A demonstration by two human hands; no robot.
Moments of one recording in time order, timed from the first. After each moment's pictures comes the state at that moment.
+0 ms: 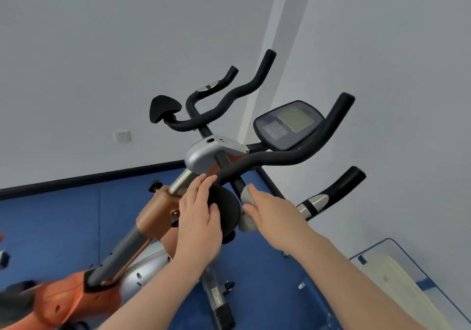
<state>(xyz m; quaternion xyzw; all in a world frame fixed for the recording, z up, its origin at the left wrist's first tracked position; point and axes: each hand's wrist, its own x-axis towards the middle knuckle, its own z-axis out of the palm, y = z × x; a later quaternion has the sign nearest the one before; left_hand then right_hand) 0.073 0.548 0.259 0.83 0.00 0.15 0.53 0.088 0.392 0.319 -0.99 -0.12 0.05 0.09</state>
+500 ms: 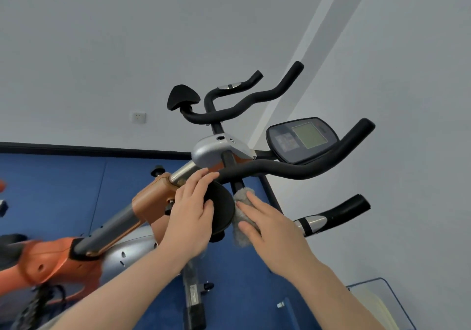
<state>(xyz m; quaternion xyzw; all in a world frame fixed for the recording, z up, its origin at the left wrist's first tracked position) 0.076 0.547 0.258 0.83 0.02 0.17 0.53 0.085 0.365 0.311 -0.96 -0.27 0.00 0.11</state>
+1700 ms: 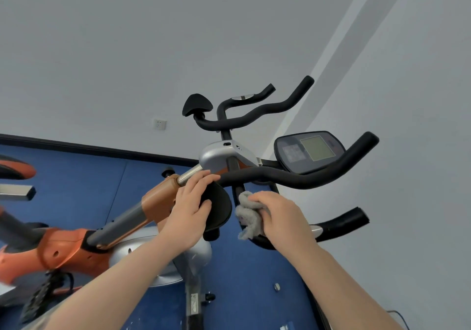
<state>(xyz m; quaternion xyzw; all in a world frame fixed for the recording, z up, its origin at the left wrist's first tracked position) 0.075 0.549 0.254 0.81 0.01 0.17 0.56 0.110 0.354 0.342 -0.95 -0.26 -0.01 0.19</state>
